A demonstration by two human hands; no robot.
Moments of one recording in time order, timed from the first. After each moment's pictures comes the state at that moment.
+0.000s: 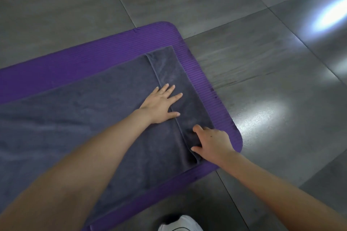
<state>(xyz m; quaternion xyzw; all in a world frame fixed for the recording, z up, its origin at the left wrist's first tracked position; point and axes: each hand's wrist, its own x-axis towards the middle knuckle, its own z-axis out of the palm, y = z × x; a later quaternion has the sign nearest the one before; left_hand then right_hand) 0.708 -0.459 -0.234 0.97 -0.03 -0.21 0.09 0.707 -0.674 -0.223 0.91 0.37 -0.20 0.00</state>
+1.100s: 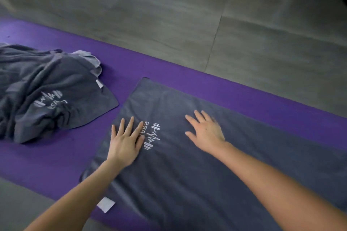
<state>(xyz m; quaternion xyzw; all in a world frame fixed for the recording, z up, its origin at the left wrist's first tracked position) 0.139 -0.128 -0.265 0.81 0.56 -0.07 0.12 0.405 -0.165 -0.222 0.70 0.68 -0.16 0.11</state>
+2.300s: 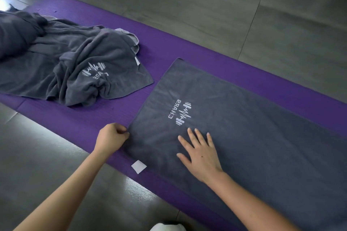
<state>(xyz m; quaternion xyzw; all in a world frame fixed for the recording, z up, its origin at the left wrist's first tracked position) 0.019 -0.175 -0.225 0.55 0.76 0.09 0.34 0.273 -0.262 -0.255 0.65 0.74 -0.14 0.04</state>
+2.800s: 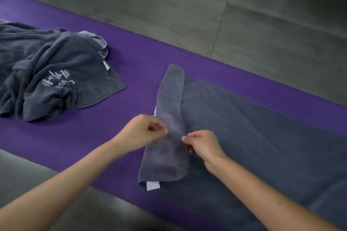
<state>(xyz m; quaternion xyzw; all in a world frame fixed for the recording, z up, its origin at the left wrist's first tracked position) 0.142 -0.166 -0.151 0.68 0.49 0.08 0.53 0.314 -0.238 -0.179 0.77 0.29 -0.51 -0.26</state>
